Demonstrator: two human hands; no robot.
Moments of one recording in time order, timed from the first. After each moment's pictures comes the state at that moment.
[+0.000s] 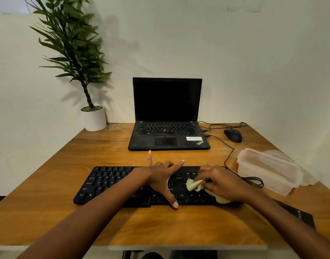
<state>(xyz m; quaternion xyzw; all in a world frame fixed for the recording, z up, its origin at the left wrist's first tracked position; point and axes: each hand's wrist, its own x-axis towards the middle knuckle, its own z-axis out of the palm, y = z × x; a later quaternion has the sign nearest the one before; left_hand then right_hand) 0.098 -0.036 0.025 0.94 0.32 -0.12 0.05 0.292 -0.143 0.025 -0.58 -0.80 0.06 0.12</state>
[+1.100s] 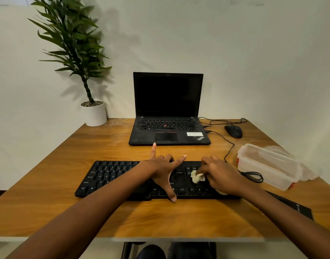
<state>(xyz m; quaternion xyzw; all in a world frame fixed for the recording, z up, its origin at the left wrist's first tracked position) 0.106 -0.038 0.027 0.93 0.33 -0.15 -0.02 0.282 -0.144 0.031 -0.64 -0.77 -0.03 0.02</state>
